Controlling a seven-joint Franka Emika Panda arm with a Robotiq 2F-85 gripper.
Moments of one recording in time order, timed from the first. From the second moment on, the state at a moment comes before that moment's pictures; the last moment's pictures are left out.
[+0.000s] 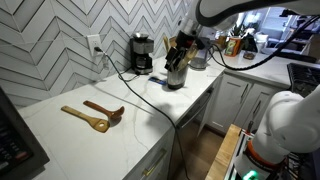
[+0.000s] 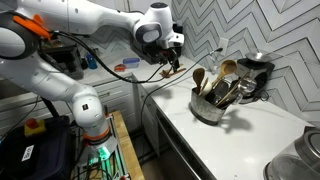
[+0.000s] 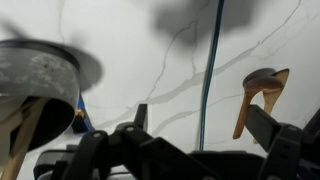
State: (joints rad) arm 0.09 -0.55 -0.06 -2.39 0.17 2.17 -0.17
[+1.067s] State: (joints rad) arm 0.00 -0.24 -0.03 -1.89 -0.33 1.95 -0.44
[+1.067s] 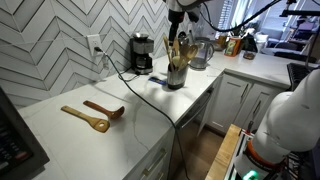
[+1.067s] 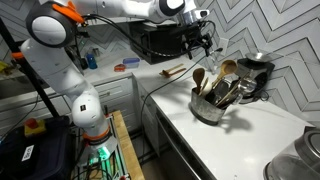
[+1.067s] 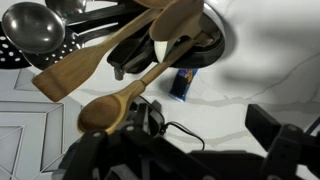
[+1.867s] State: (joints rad) arm -0.05 -0.15 -0.07 -1.87 -0.32 1.95 -0.33
